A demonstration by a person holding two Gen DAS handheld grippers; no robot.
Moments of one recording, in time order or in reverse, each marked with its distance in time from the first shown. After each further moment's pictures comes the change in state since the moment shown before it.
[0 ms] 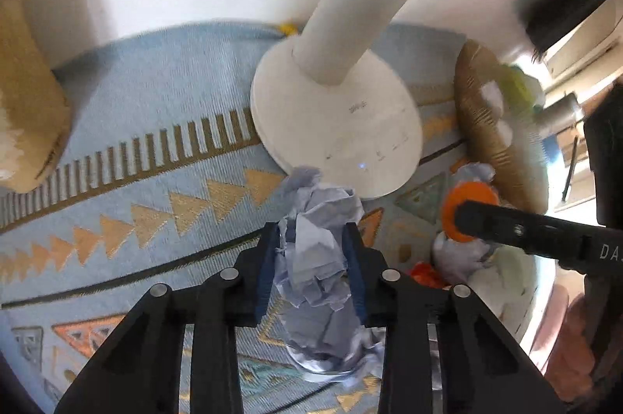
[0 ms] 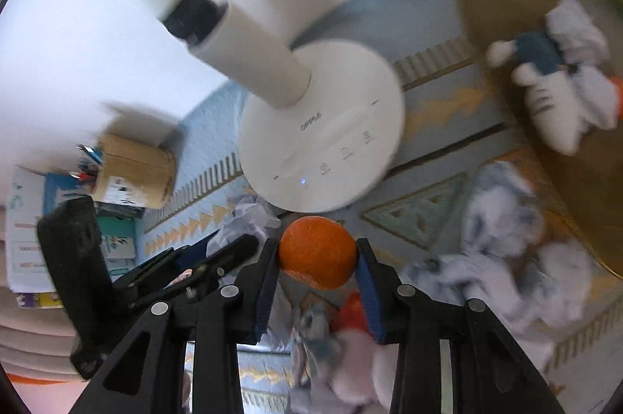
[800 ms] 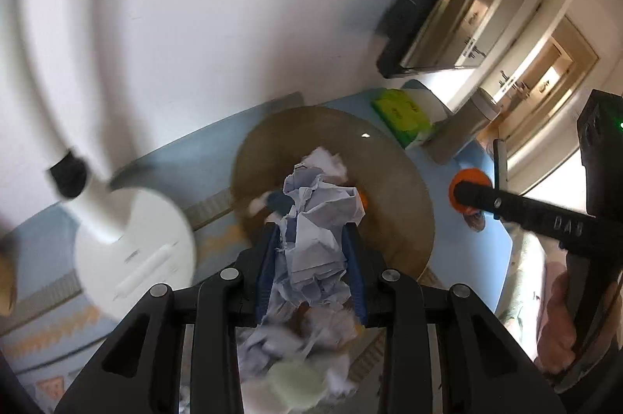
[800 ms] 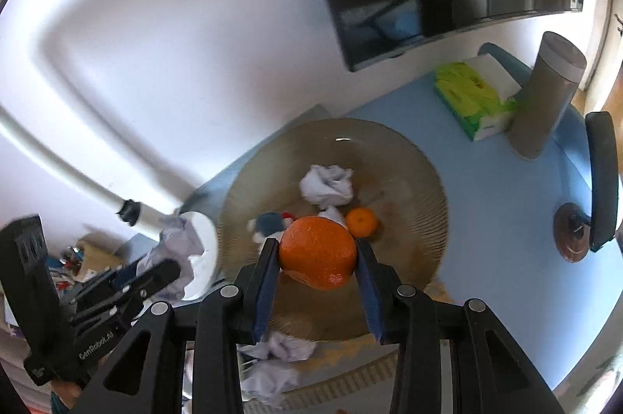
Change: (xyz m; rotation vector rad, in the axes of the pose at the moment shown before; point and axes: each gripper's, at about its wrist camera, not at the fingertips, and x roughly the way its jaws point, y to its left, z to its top) left arm -0.020 -0.220 0.061 0.278 -0.152 -0.114; right arm -0.212 -0.132 0.019 0.045 -0.372 -0.249
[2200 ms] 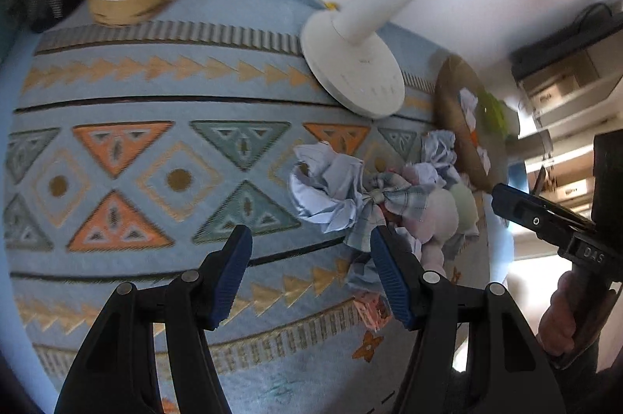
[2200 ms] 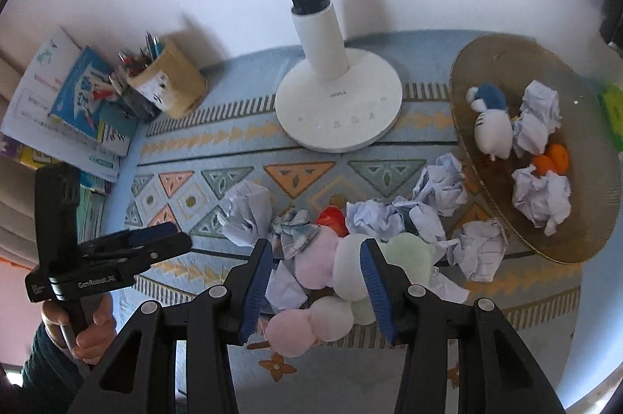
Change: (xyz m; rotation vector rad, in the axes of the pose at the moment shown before) left arm -0.088 0.182 -0.213 -0.516 0.116 0.037; right arm 0.066 0.181 -0.146 -0.451 0.329 0.184
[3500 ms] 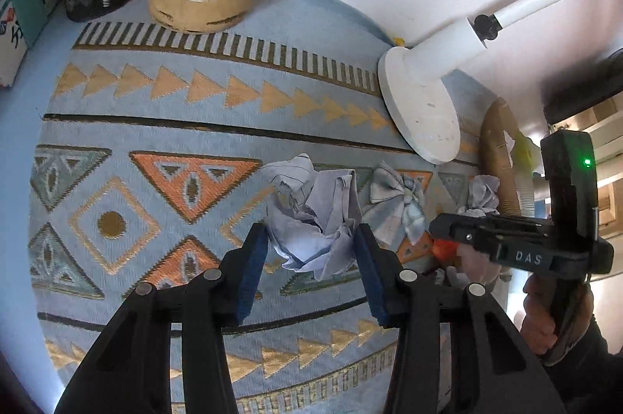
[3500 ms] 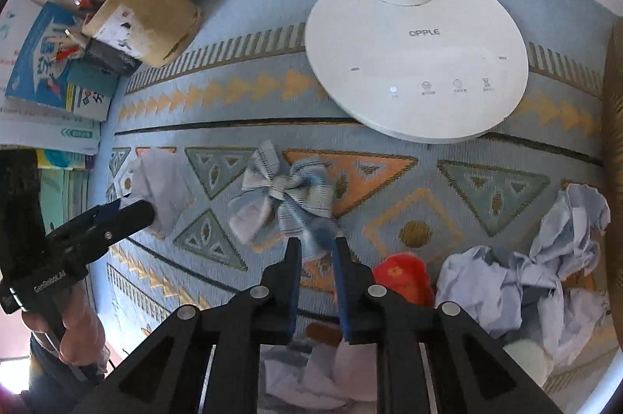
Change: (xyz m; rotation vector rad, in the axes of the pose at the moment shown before) left arm -0.007 0.064 0.018 -0.093 -0.077 0.057; right arm 0.123 0.016 0.045 -0.048 0.231 0.069
